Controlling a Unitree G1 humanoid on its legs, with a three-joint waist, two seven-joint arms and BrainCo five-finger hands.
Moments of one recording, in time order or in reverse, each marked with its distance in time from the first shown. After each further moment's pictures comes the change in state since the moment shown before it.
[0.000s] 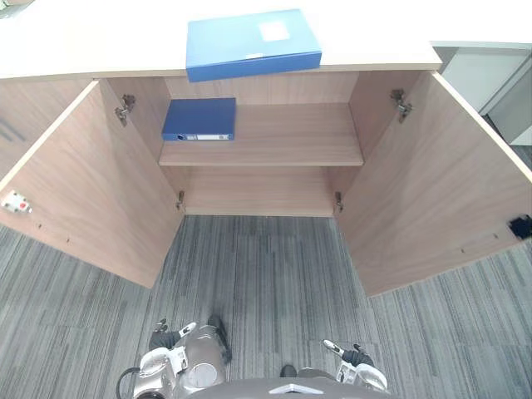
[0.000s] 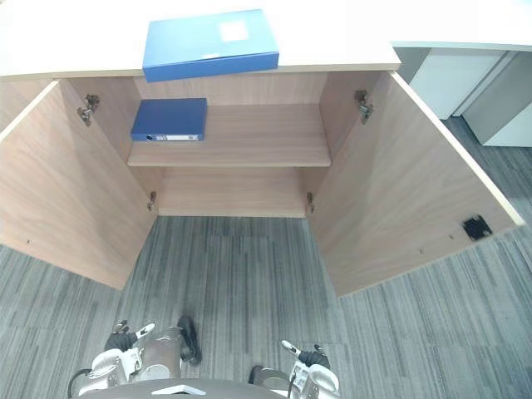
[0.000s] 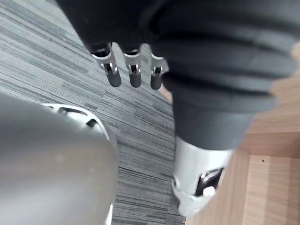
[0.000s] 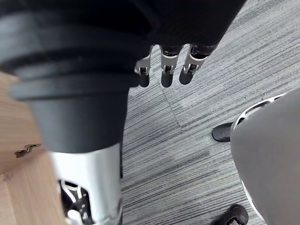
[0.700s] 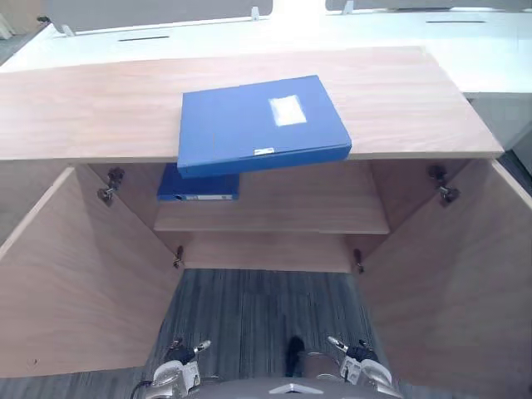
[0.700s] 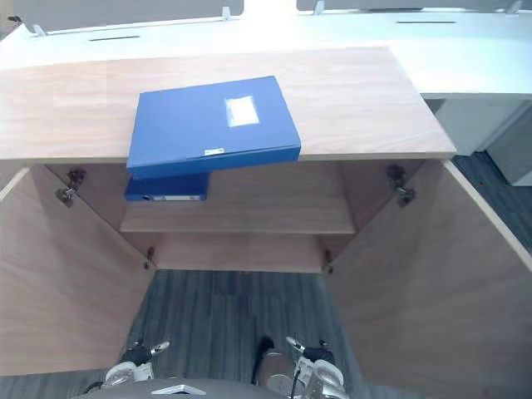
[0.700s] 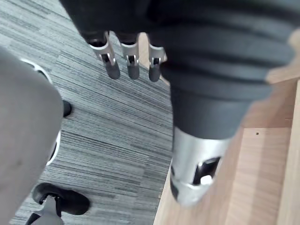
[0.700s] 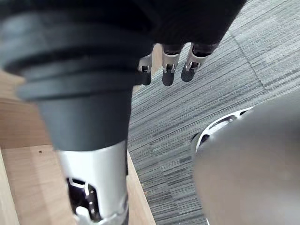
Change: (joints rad) left arm -0.012 -0.027 -0.014 0.095 0.028 0.029 -0.015; right arm -0.021 -0.029 -0.007 0.014 -0.016 -0.003 0.014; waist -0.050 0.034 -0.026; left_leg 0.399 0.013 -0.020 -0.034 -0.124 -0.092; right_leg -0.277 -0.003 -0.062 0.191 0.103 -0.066
